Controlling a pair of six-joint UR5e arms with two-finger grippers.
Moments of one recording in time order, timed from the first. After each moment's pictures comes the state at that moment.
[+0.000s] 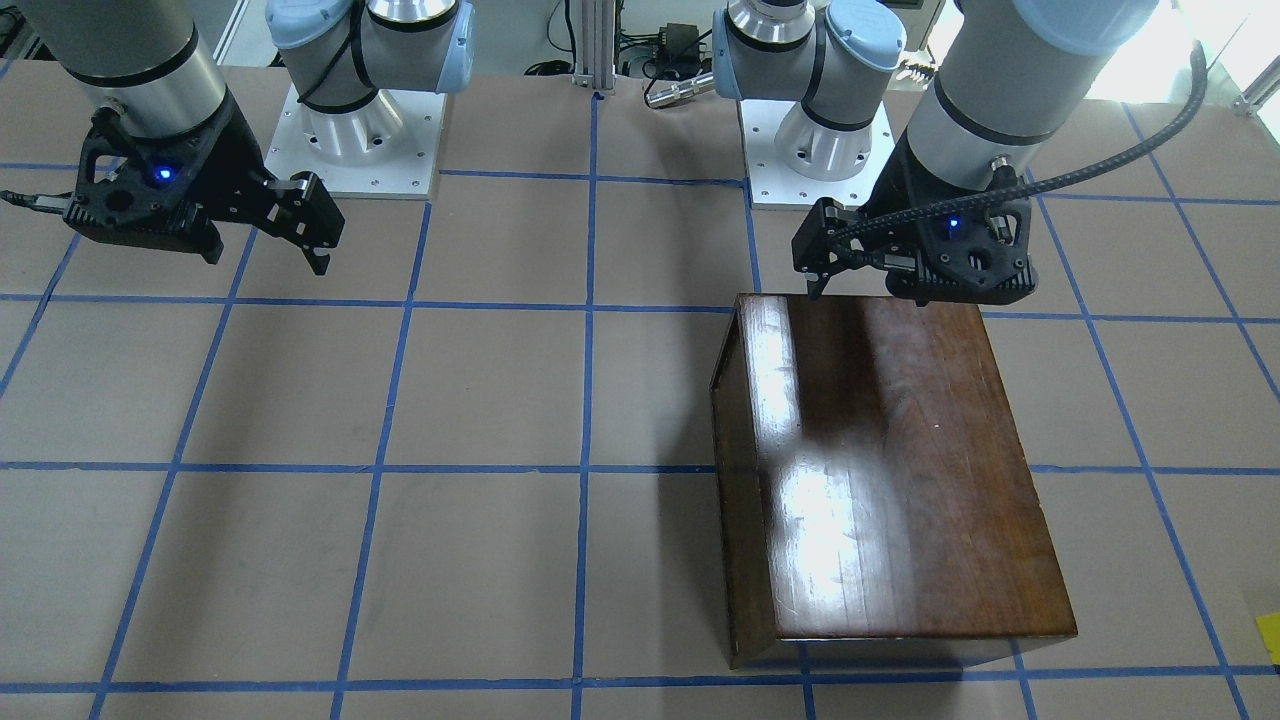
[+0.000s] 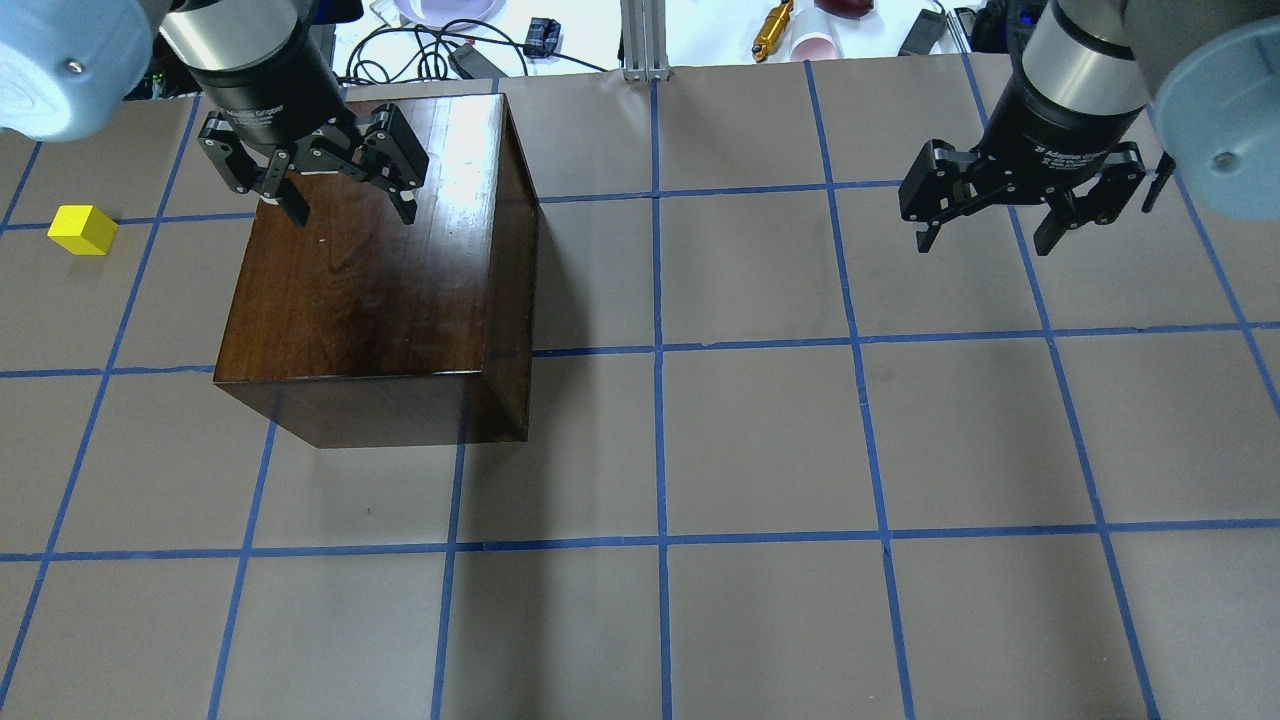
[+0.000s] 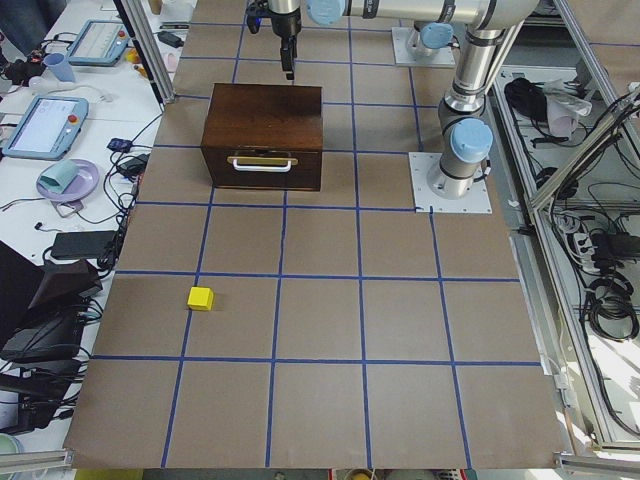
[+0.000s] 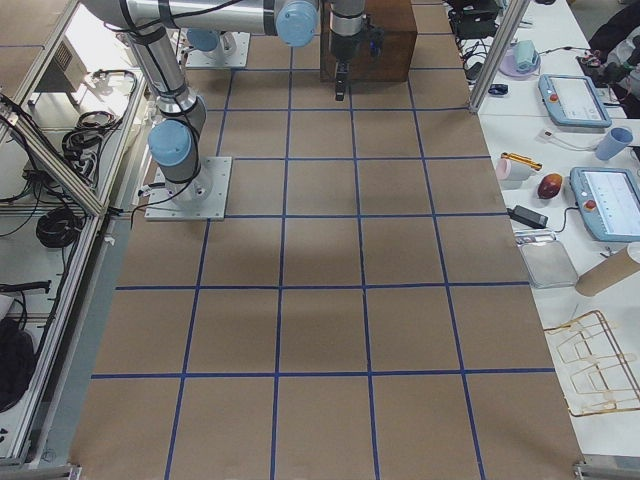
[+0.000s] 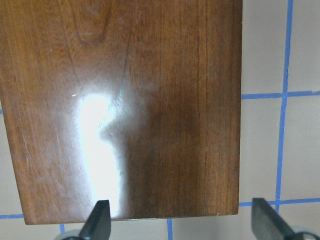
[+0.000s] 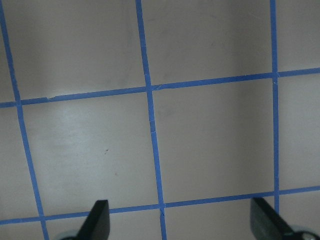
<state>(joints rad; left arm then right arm) -1.58 -1.69 -1.42 -1.66 1.56 0.03 1.52 -1.59 1.63 -1.60 -1.59 0.04</state>
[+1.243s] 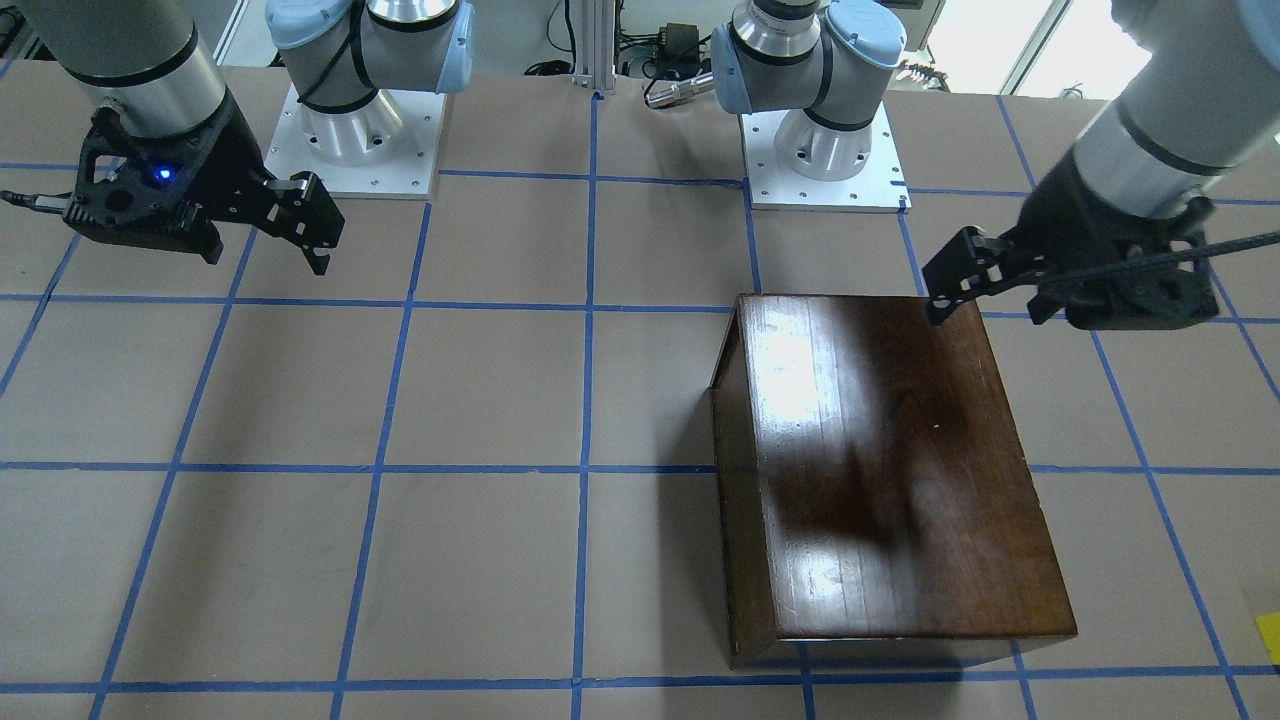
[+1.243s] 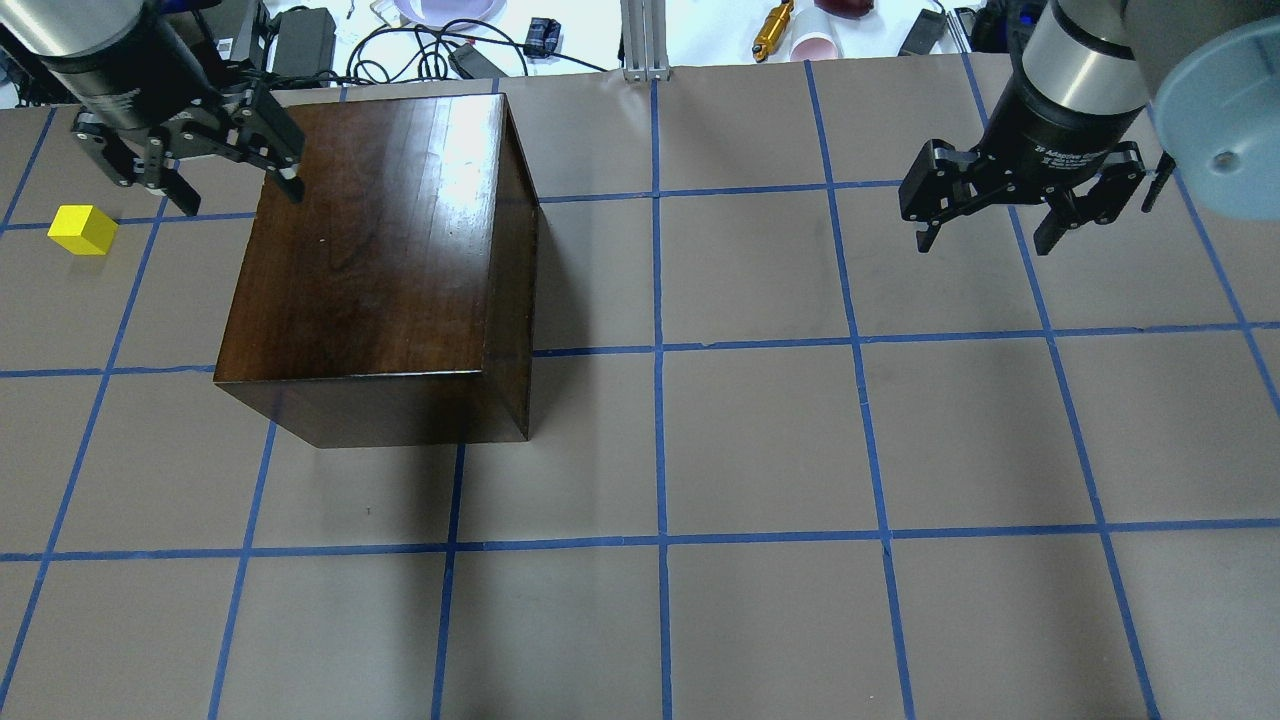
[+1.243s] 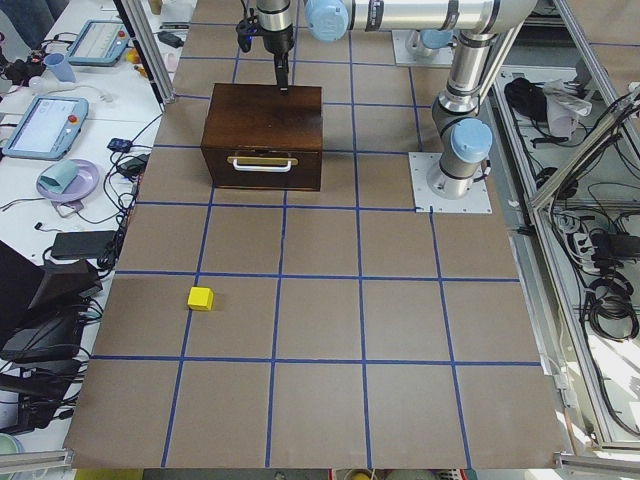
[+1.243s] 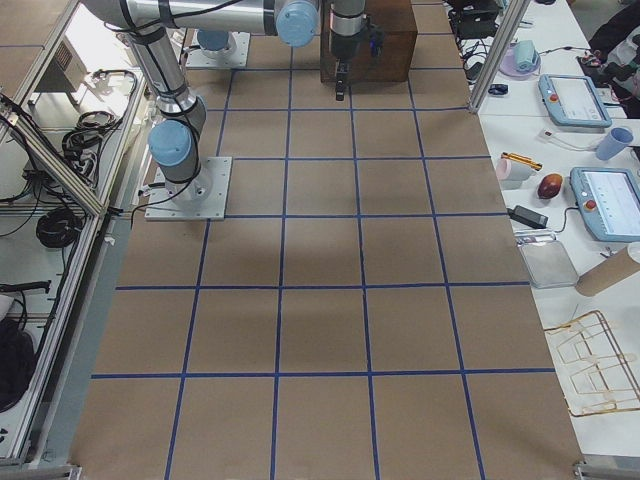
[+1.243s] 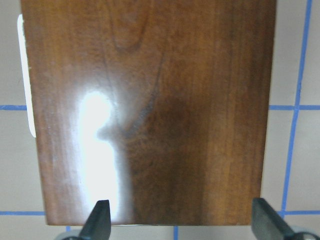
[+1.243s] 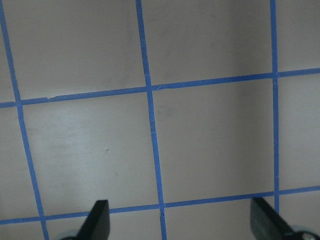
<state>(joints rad) -1.32 -1.70 -1.41 -1.66 1.53 0.20 1.52 -1.59 1.63 -1.60 -1.59 0.04</state>
